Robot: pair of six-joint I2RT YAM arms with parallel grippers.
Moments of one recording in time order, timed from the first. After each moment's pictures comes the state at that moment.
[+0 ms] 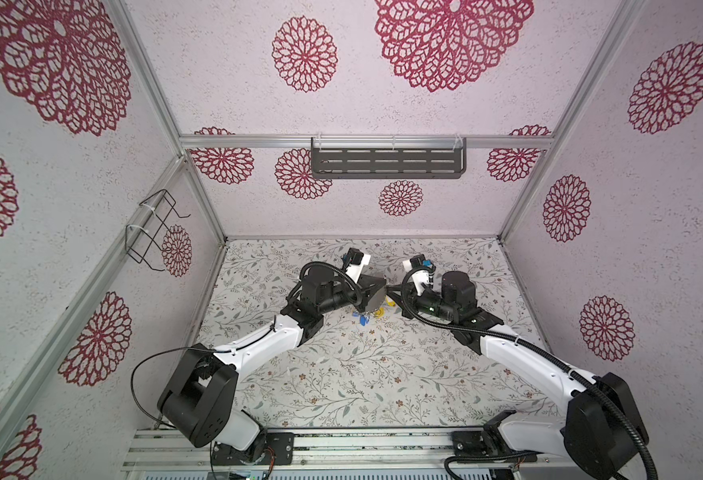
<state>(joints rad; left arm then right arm) -0.62 1.50 0.93 0.48 0.46 -0.26 0.53 1.27 0.83 0.20 -0.50 0.27</state>
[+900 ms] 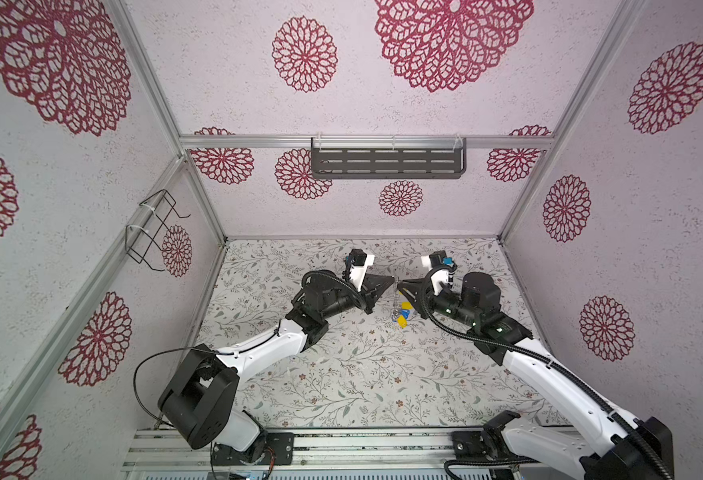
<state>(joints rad) -0.65 1.50 0.94 0.58 0.48 -0.31 0.48 1.06 0.88 -0.01 -0.43 0.23</state>
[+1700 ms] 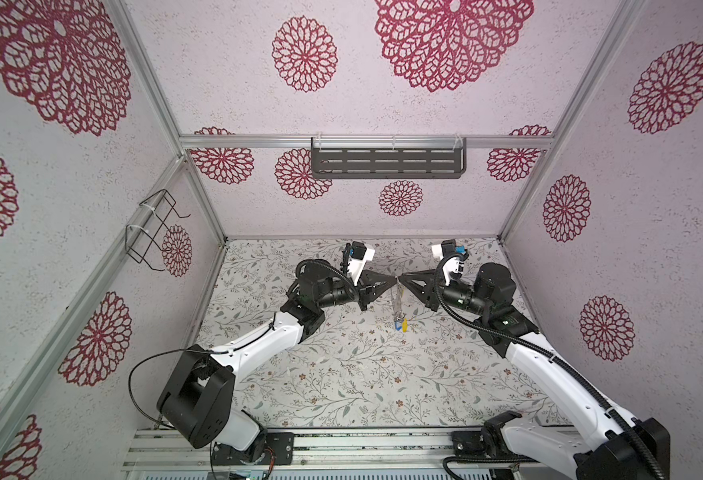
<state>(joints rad) -0.61 1.50 1.00 0.53 0.71 -0.37 0.39 1.09 0.89 0.16 -0.74 0.42</state>
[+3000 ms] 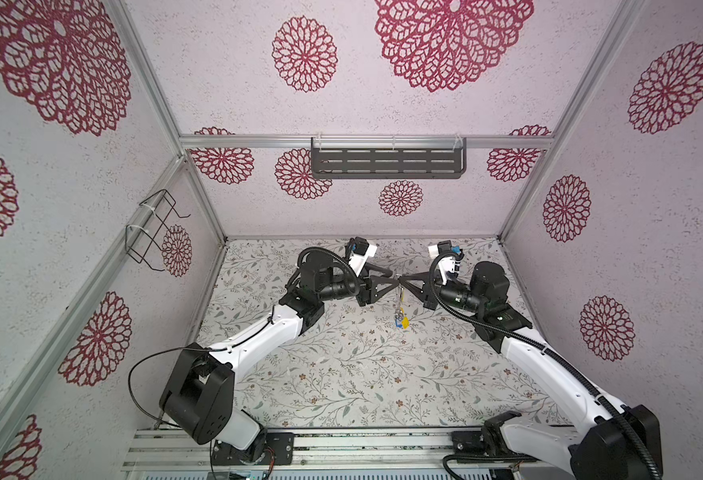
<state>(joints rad) -0.58 1.51 1.09 0.32 0.73 -0.22 0.40 1.15 0.90 0.10 -0.73 0.37</state>
